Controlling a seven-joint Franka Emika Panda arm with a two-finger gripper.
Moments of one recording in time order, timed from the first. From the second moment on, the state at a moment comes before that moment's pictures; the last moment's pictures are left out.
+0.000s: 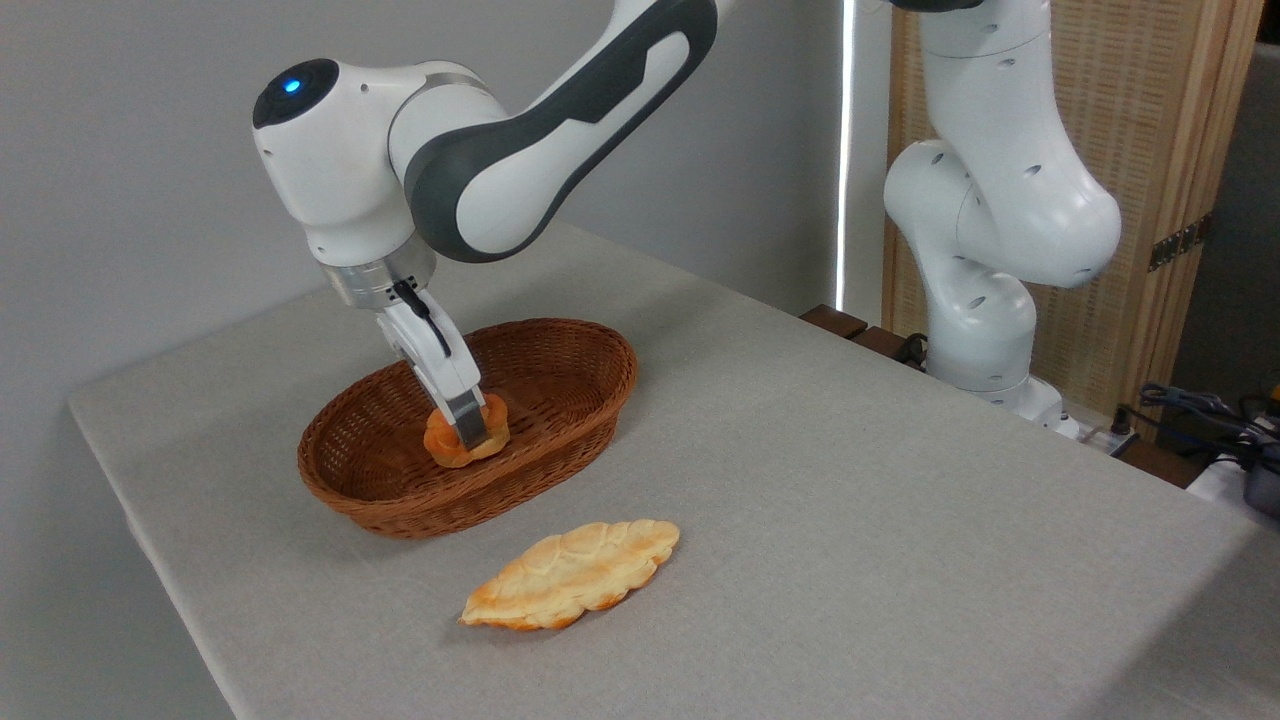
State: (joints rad) arm -0.10 0.21 -0.24 -1.80 -0.18 1.88 0.61
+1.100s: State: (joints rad) arm -0.08 -0.06 0.01 -1.93 -0.01 1.74 0.84
